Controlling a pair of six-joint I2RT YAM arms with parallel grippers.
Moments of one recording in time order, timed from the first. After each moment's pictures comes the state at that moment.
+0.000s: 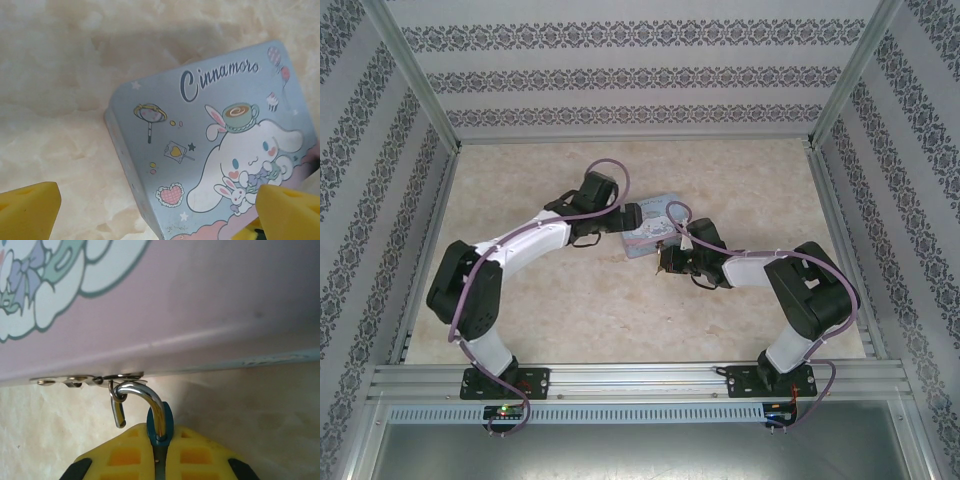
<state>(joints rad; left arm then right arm) -0.55 1.72 1.24 -0.40 0.00 -0.58 0.48 1.67 0.64 0.23 -0.35 0.61</state>
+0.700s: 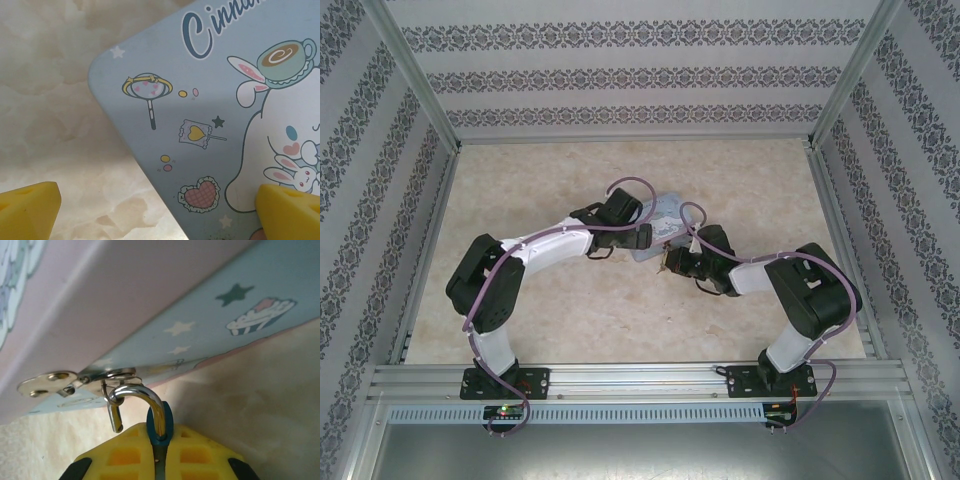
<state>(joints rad) -0.65 1.81 1.24 -0.43 -0.14 -0.53 0.43 1.67 0.52 0.45 -0.40 0.78</state>
